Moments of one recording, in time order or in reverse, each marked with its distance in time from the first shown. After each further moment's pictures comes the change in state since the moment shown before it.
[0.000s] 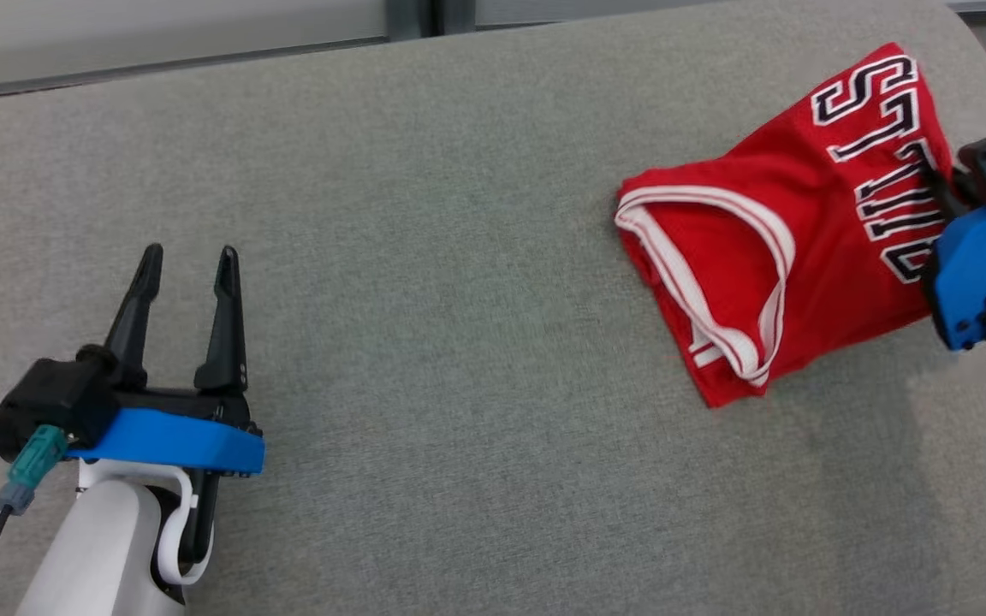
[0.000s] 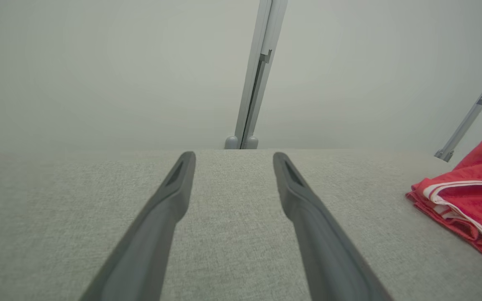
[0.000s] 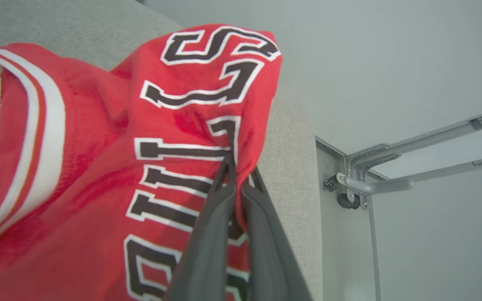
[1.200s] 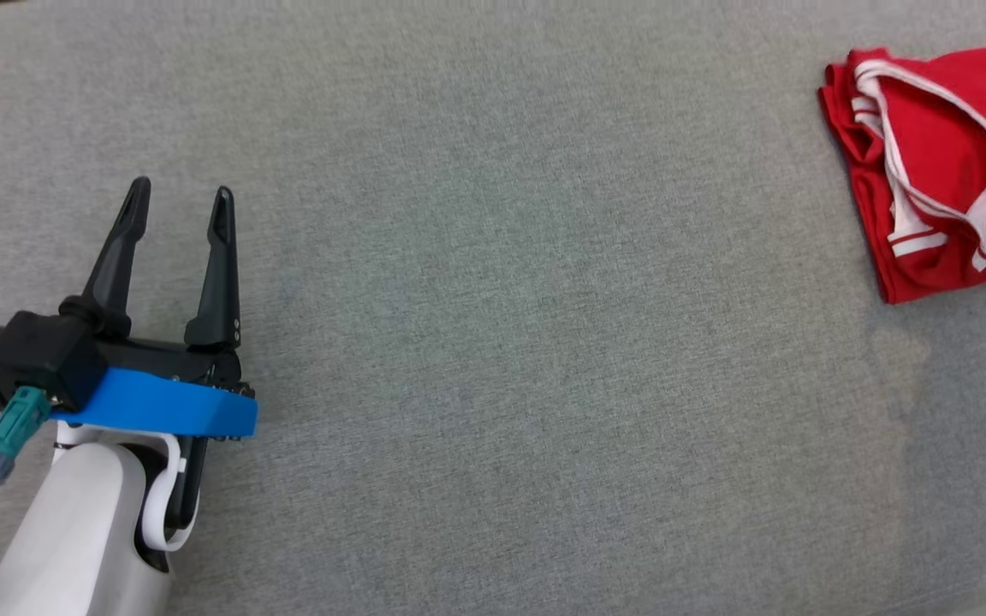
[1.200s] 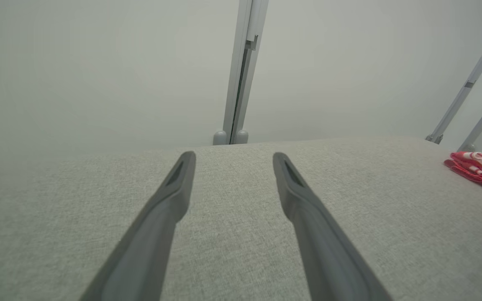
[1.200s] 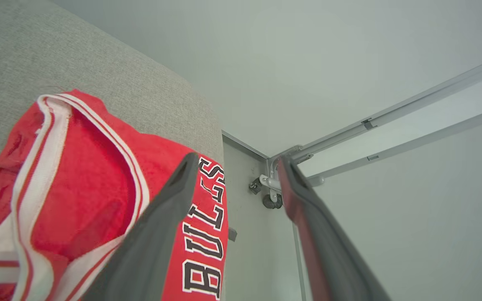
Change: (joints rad) left arm -0.071 0.051 -0.030 -0.095 0.031 0.017 0.040; right arm -0.070 -0.075 -0.241 0.169 -0.226 0.000 -0.308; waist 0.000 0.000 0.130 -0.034
